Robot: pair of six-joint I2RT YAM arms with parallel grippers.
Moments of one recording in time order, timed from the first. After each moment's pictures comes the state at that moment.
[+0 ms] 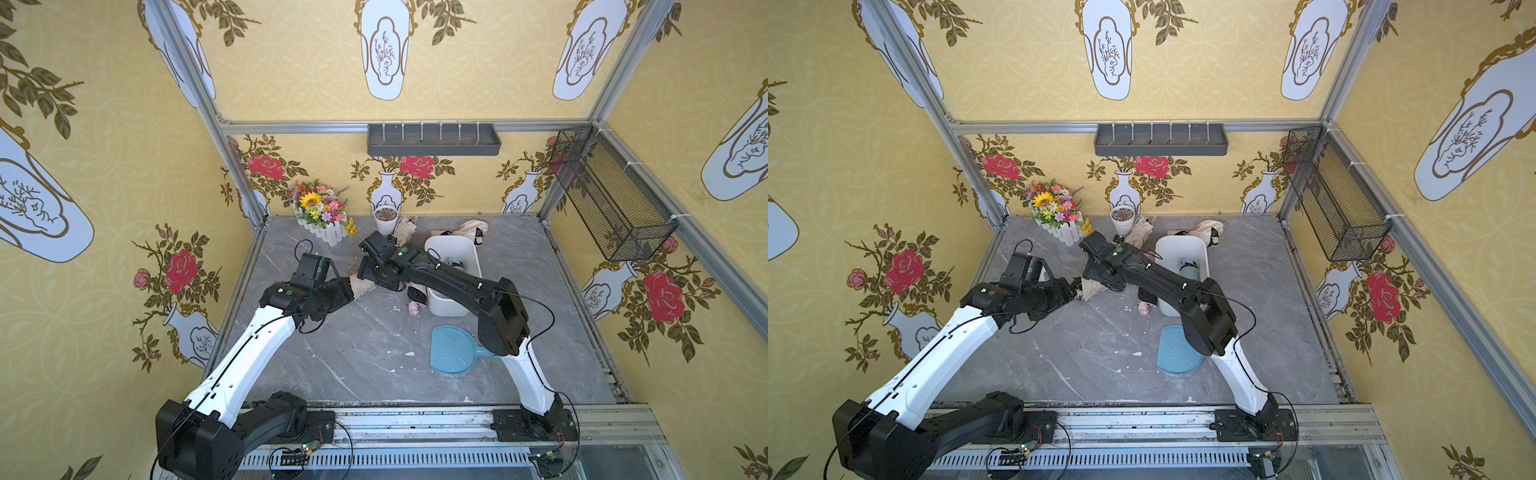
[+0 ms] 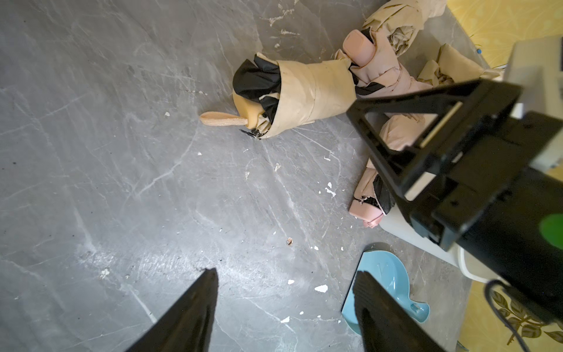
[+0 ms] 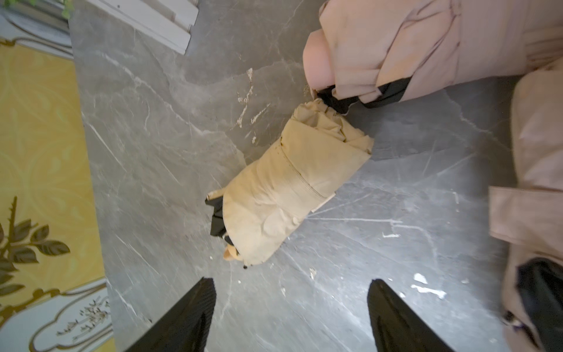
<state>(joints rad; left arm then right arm) -0.34 1.14 1.01 -0.86 0.10 -0.79 0.84 2.26 2.04 -0.78 0.10 1.08</state>
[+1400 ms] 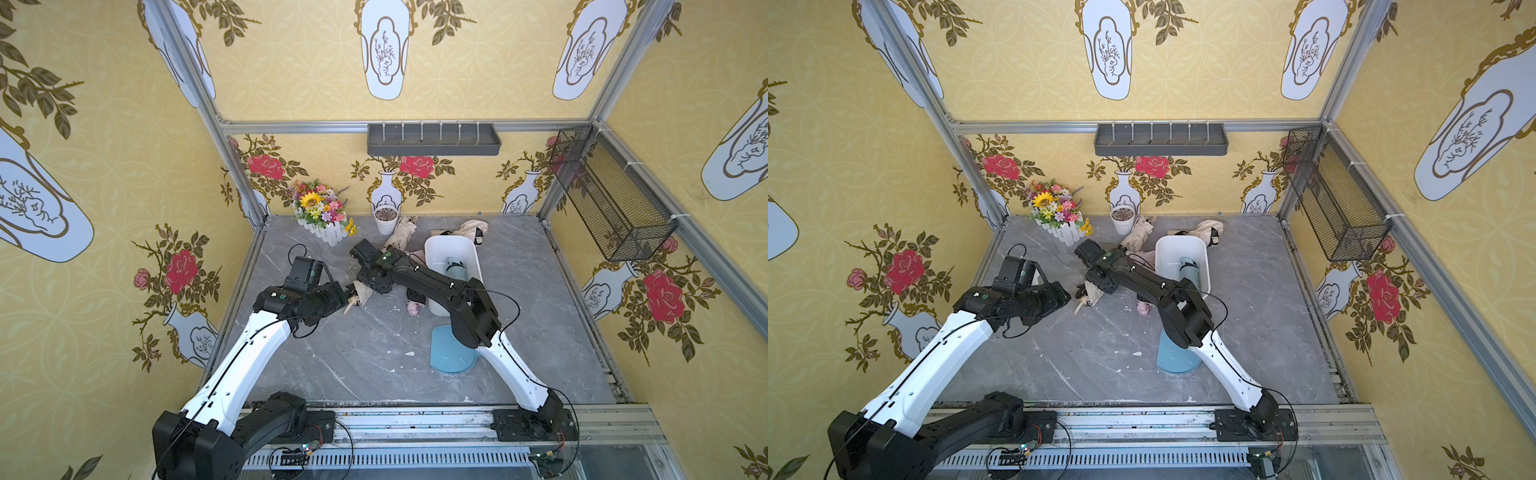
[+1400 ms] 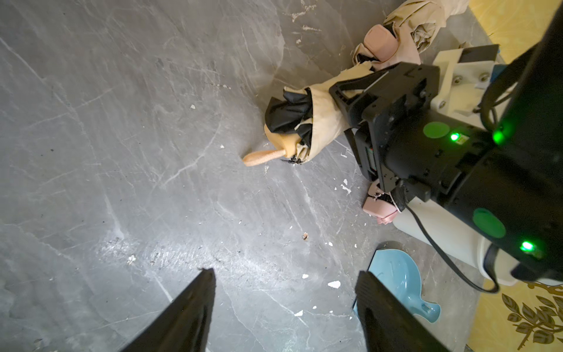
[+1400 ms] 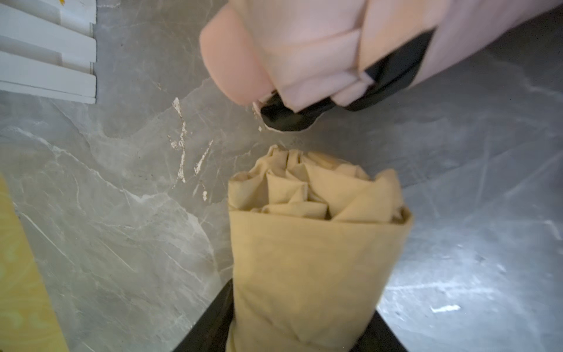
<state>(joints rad) -0.29 1.10 0.98 -0.91 0.11 -0.76 0.83 2.49 2.26 -0.87 0.16 1.22</state>
